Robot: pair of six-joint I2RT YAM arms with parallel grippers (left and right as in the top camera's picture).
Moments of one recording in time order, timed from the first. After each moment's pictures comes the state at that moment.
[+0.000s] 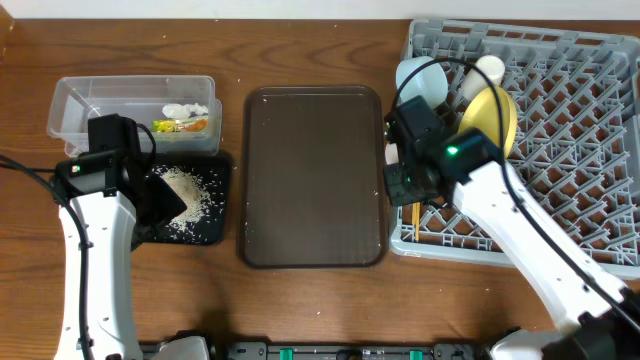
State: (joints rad) left arm 0.23 1.33 1.18 -1.31 -0.11 -0.52; right arm 0.52 1.55 1.32 -1.06 0.03 0.30
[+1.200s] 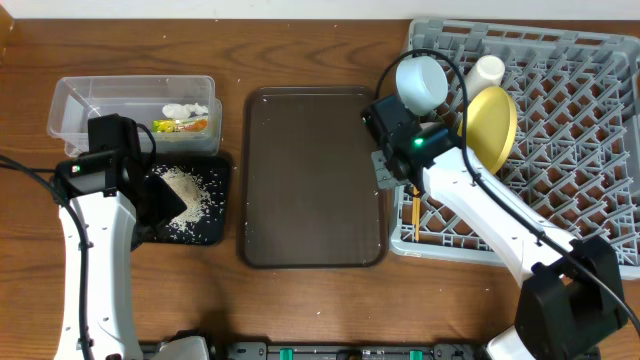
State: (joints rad) left arm 0.23 1.33 1.18 -1.31 -0.11 -0.52; right arm 0.55 1.72 1.32 -0.89 0.26 0.33
